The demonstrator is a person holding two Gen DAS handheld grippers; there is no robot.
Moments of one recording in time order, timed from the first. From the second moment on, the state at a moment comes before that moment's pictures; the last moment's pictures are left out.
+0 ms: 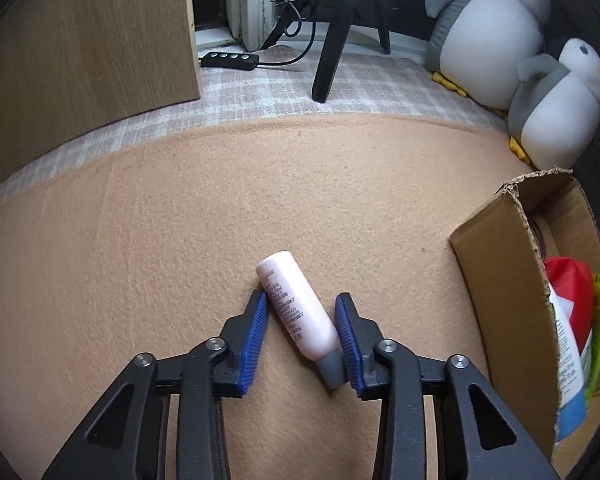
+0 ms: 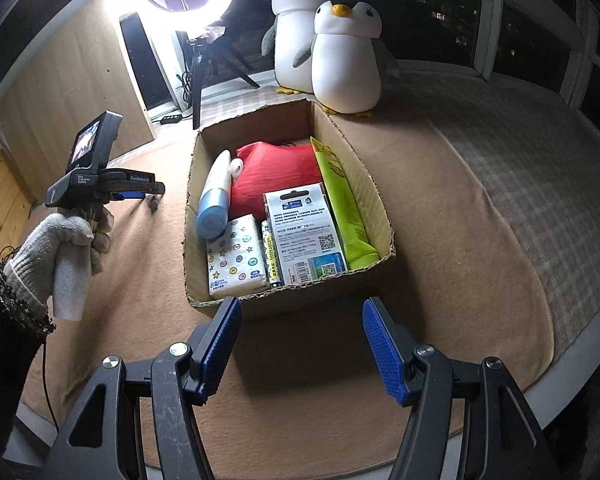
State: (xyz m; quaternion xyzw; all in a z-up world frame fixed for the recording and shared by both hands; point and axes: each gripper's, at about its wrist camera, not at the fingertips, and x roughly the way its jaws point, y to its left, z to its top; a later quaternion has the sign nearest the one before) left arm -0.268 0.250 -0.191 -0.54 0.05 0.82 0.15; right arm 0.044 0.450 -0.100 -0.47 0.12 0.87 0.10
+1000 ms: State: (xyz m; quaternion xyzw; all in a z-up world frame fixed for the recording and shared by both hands) left arm -0.219 0.308 -0.103 -0.48 0.05 0.83 0.29; right arm 0.046 0.446 -0.103 -0.47 0.12 0.87 0.10
